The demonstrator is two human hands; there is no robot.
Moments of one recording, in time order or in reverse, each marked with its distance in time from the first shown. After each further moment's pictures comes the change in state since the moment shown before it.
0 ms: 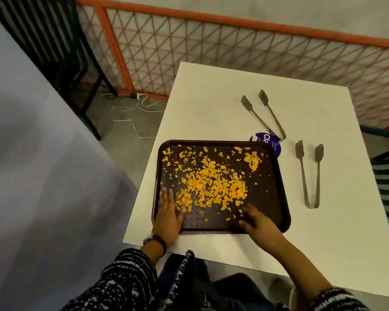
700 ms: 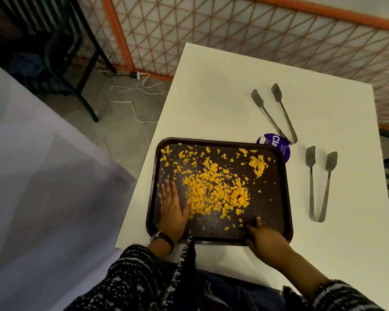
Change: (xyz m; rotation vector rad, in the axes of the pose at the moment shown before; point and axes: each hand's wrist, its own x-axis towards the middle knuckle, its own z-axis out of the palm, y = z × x) left_hand 0.038 0.022 0.017 -0.098 0.085 -0.032; right_hand 0.032 0.025 -0.012 -0.613 -0.309 0.031
